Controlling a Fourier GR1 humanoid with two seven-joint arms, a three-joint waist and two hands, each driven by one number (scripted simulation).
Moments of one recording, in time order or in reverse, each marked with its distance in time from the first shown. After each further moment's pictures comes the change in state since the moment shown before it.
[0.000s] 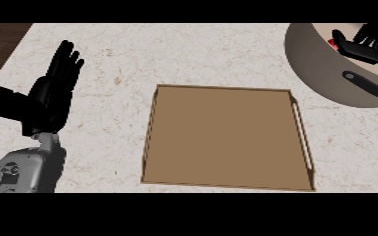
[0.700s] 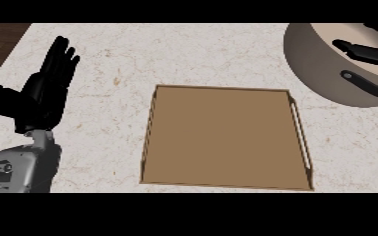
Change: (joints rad) left arm -0.019 0.014 0.021 -0.008 0.018 -0.011 0.026; right arm -0.095 -0.043 -0.204 0.231 -0.249 0.255 -0.219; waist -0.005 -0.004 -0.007
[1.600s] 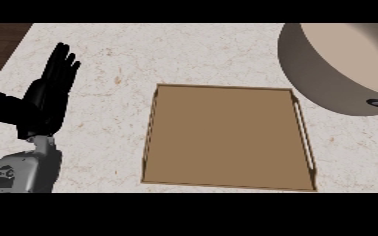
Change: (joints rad) left arm 0.040 -0.013 0.001 0.000 -0.004 -0.008 -0.035; right arm 0.088 -0.289 -0.173 0.157 -0.188 0.352 -0.109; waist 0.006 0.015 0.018
